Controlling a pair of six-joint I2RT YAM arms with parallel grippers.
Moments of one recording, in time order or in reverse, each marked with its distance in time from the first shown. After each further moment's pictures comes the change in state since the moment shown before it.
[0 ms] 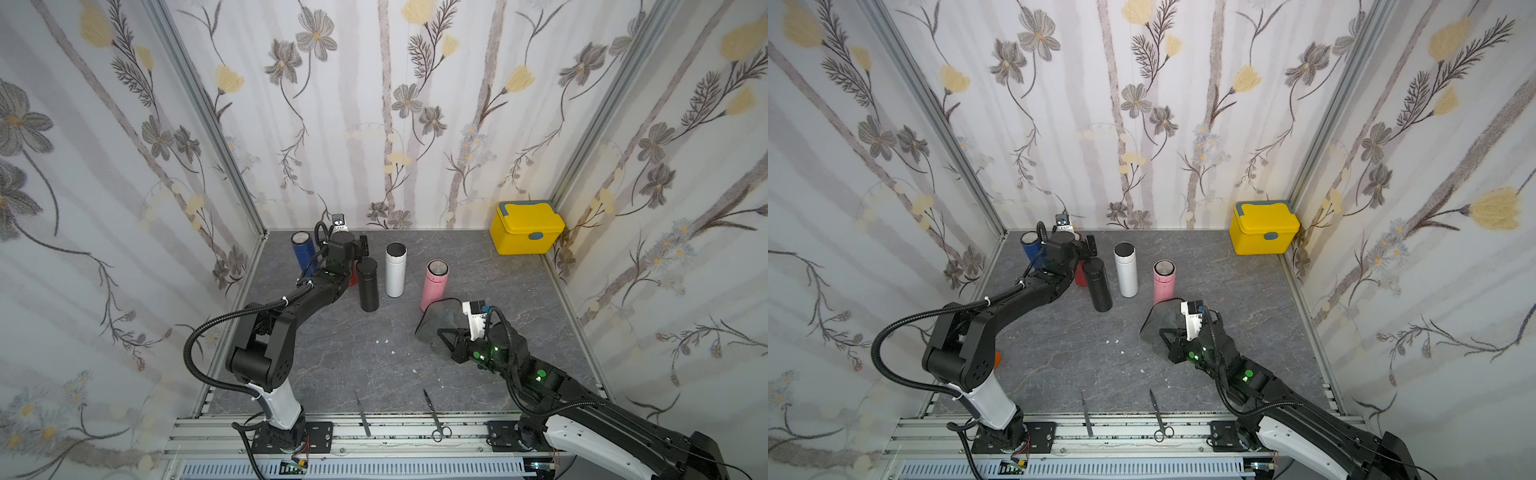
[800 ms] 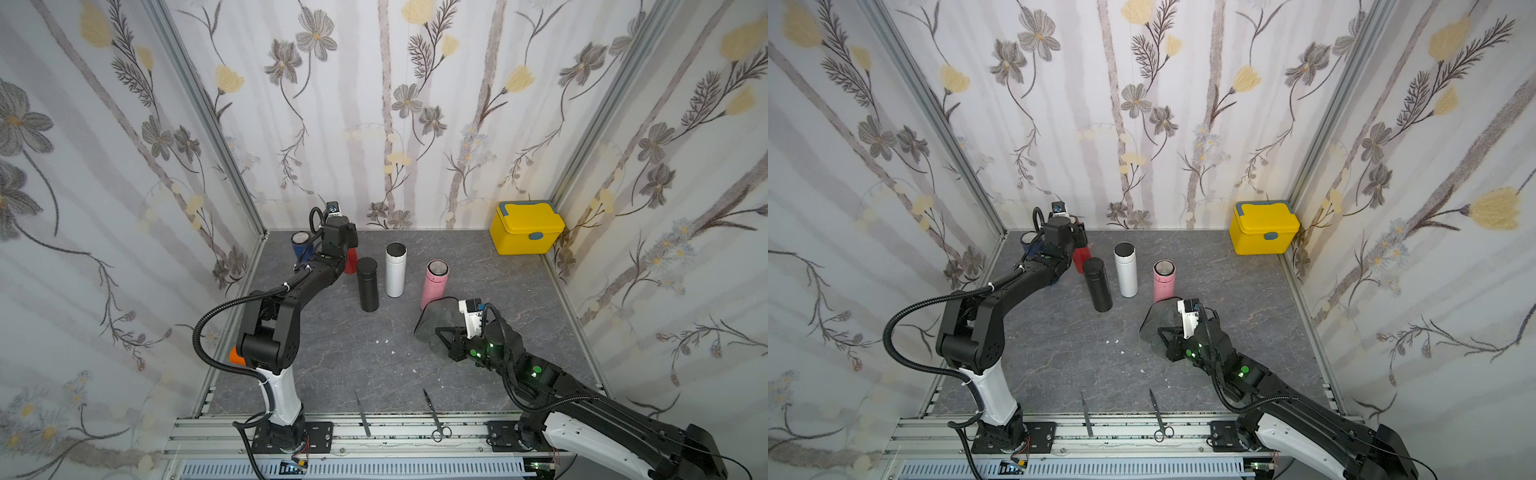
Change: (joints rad) left arm 0.068 0.158 0.175 -0.094 0.082 -0.030; right arm 0.000 0.052 0.021 0.003 0.005 -0.023
